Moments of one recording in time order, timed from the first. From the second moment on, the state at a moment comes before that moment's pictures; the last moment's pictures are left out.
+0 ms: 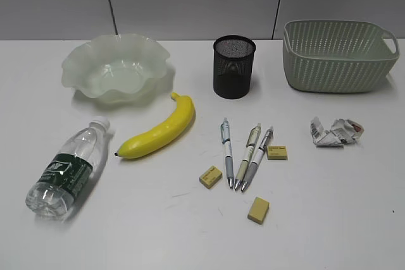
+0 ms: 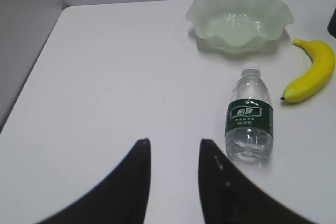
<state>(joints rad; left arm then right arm) -0.02 -0.01 -0.54 0.01 1.06 0.01 0.00 -0.01 -0.51 0.05 1.04 0.03</state>
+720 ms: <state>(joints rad) -0.02 -0.01 -0.54 0.02 1.06 0.01 0.00 -0.01 -0.51 0.05 1.04 0.03</state>
